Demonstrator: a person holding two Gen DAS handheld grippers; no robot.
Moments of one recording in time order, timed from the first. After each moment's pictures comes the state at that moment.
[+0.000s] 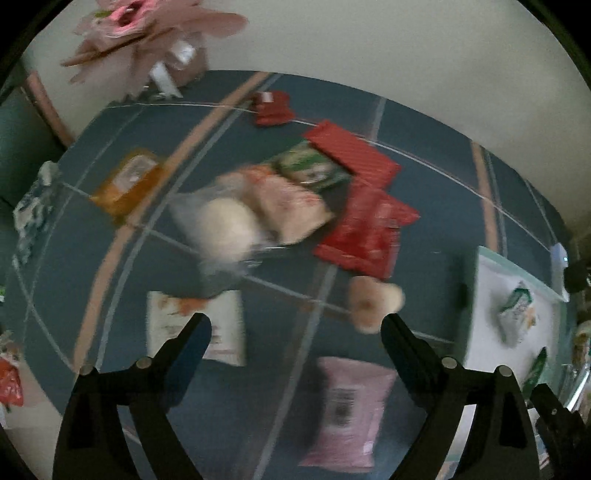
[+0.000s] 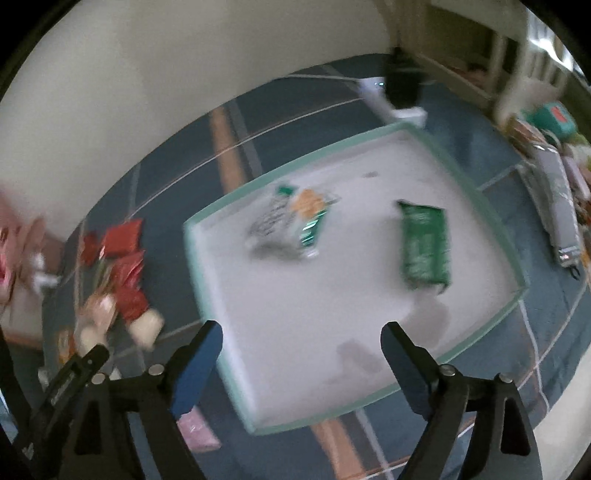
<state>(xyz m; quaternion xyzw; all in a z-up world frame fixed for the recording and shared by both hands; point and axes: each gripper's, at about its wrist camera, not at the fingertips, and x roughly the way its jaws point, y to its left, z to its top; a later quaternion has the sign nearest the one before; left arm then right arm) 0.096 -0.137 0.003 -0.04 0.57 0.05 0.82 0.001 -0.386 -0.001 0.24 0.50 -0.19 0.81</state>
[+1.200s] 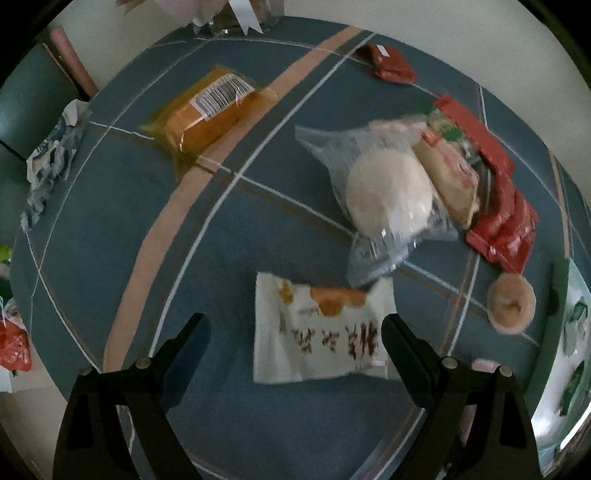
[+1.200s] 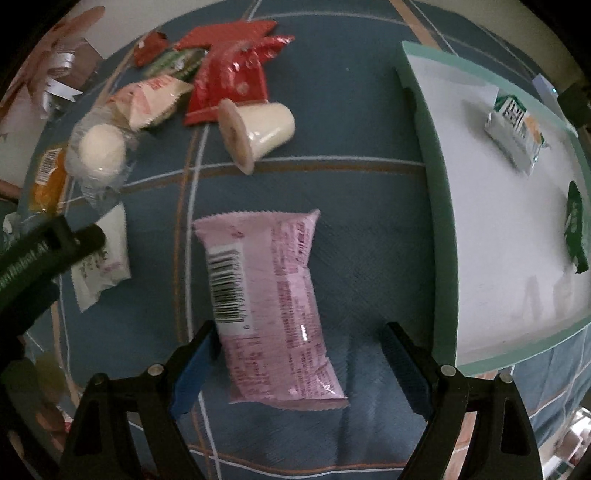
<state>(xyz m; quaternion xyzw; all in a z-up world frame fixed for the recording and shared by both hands) 0.099 -0.038 -0.050 -0.08 0.62 0.11 0.77 0.040 -0.236 -0.094 0.10 0.65 -0.07 0.75</state>
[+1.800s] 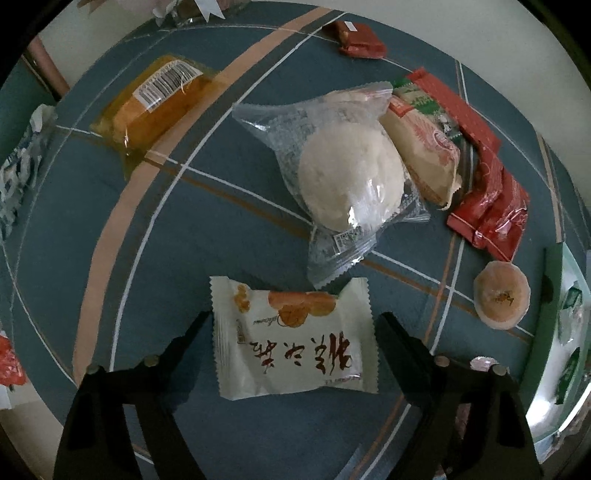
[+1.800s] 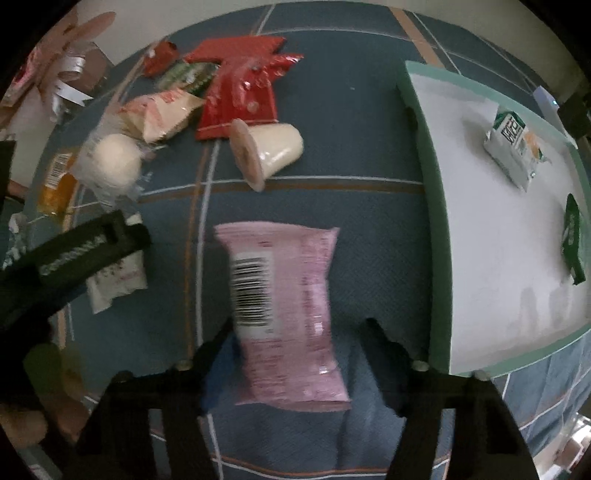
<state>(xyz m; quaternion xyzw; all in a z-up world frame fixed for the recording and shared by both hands) 0.102 -0.057 -0.069 -0.08 0.64 0.06 0.76 0.049 -0.227 -0.086 0.09 0.63 -0.06 0.77</state>
